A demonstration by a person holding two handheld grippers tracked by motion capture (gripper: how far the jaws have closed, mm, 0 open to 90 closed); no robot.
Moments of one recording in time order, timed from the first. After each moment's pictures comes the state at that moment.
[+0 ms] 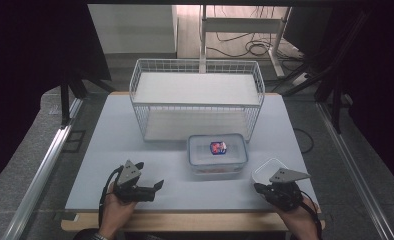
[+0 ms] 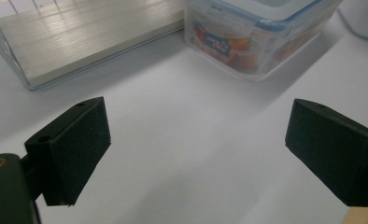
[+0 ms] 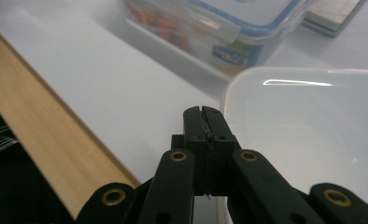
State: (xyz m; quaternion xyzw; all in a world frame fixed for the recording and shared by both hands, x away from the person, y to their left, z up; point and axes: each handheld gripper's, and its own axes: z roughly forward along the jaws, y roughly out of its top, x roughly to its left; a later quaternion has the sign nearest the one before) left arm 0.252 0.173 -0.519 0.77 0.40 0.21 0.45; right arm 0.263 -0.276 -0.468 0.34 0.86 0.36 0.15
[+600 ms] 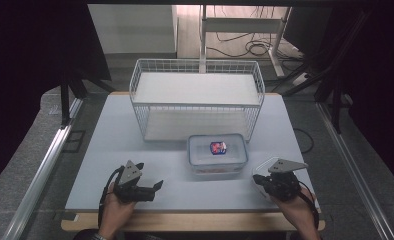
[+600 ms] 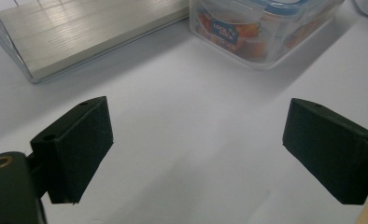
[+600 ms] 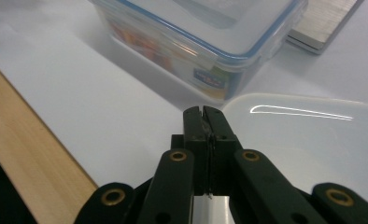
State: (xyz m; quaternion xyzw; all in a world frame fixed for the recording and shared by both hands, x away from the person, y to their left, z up) left arm 0.254 0.174 -0.523 0.78 0.39 0.22 0.44; right arm 0.283 -0.273 -0.462 0.35 0.85 0.36 0.15
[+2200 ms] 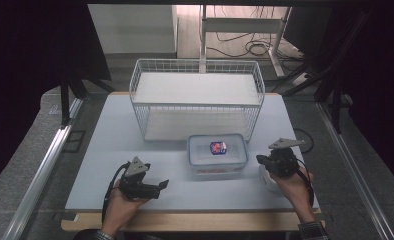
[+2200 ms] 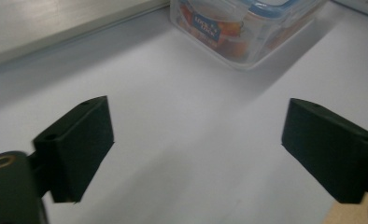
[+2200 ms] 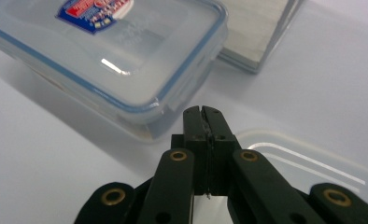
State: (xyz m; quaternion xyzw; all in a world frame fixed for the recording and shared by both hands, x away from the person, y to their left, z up) left arm 0.268 0.160 -0.514 0.79 0.41 0.15 0.43; right arm 0.344 -0.276 -0.455 0.40 0.83 0.34 0.17
